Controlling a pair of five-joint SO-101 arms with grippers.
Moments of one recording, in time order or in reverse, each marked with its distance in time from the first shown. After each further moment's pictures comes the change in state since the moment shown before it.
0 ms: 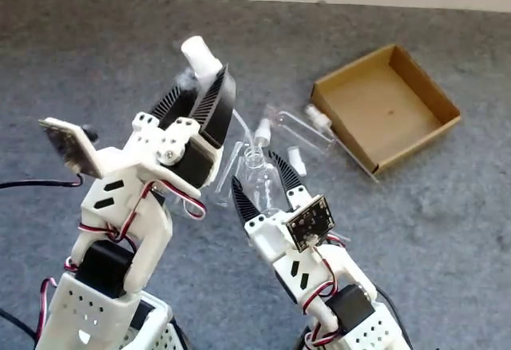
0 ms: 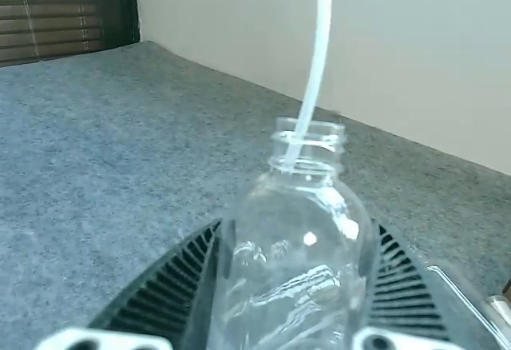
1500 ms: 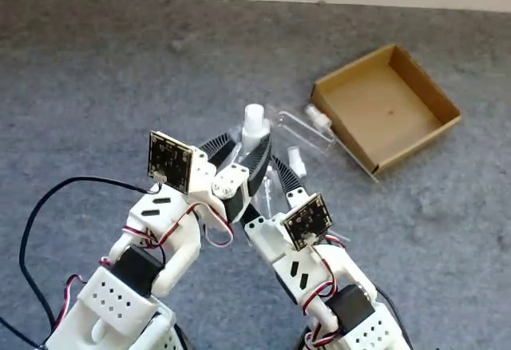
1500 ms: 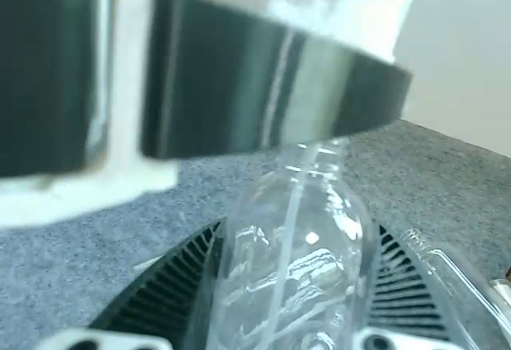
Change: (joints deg) left arm 8.5 -0.9 16.8 3.2 -16.4; right arm 0.0 0.0 0.0 2.5 0.0
